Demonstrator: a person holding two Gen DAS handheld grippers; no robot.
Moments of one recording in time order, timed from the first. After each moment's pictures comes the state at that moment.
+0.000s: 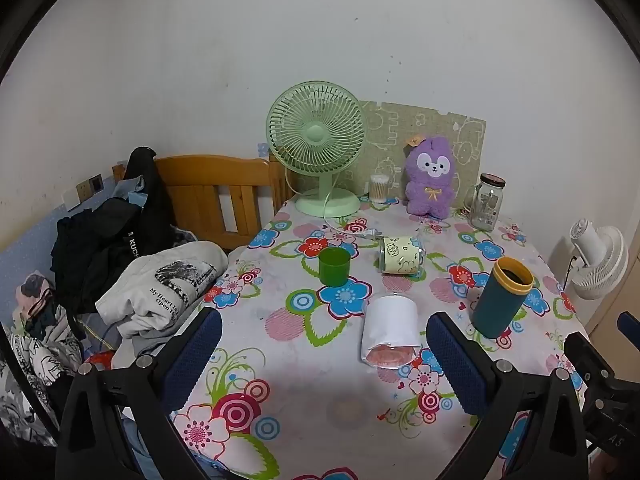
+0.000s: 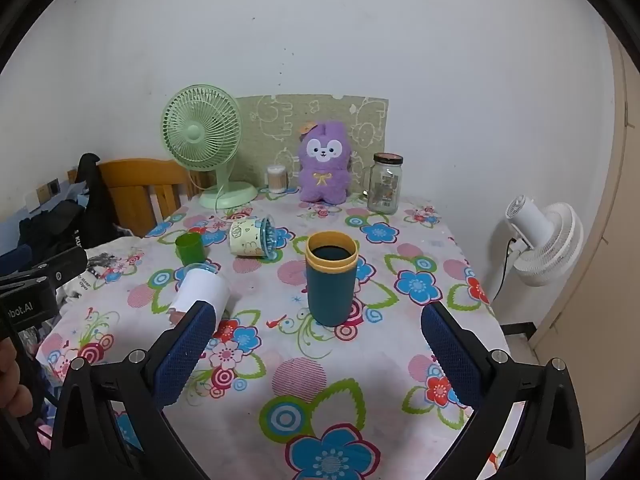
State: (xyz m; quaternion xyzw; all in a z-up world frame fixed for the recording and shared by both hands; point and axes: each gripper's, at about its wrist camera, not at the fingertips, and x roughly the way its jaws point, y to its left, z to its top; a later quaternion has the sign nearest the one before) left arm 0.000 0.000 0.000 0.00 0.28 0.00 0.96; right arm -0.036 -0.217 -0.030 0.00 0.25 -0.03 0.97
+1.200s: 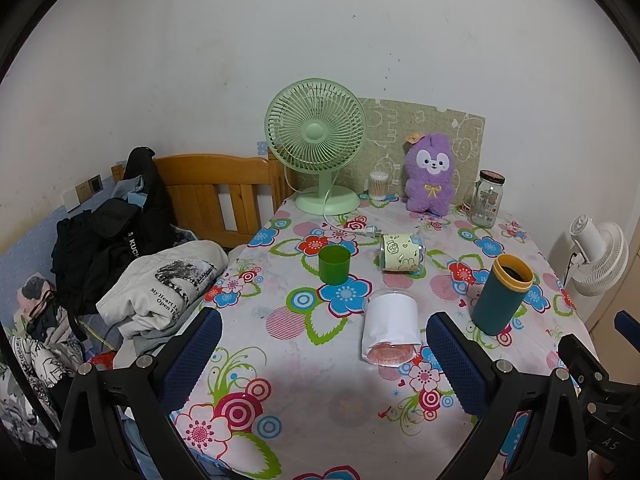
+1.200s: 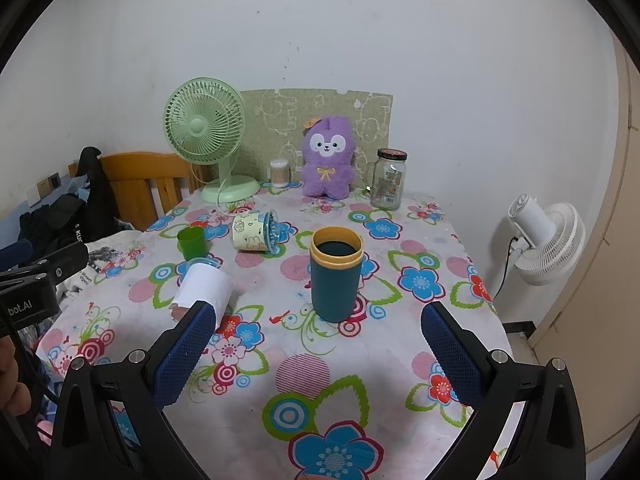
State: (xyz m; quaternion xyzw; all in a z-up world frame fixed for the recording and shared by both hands) left arm -0.001 0.002 -0.002 0.00 0.28 0.00 0.96; right arm -0.035 -0.211 -0.034 -0.01 0.26 -0.03 0.96
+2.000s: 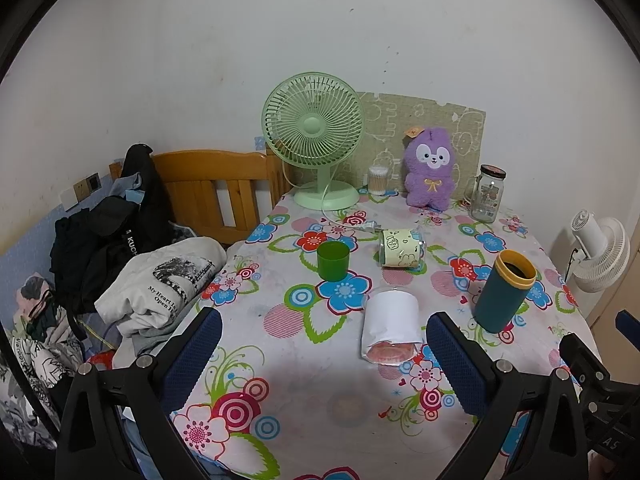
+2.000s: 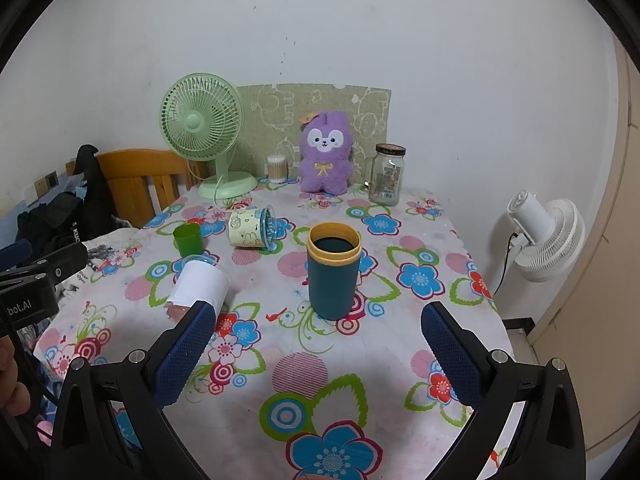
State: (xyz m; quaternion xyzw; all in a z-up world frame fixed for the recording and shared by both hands) left arm 0.004 -0.008 -0.011 0.00 0.29 0.00 0.96; right arm -0.030 -0.215 -0.038 0.00 0.27 -0.03 0.96
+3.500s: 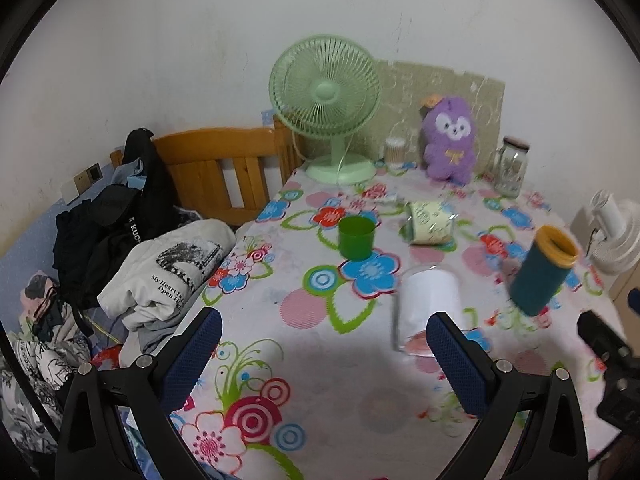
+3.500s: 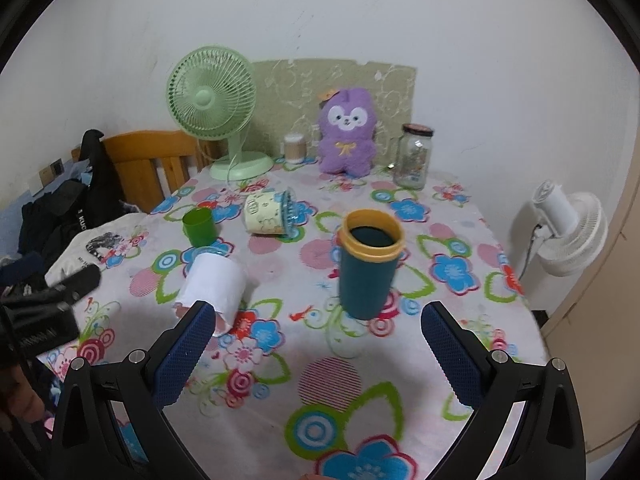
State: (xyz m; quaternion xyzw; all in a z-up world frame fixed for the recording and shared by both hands) left arm 0.043 0.015 -0.044 0.02 0.33 0.02 0.94; right arm 0.018 -0.192 -0.055 0.00 0.31 -0.01 0.95
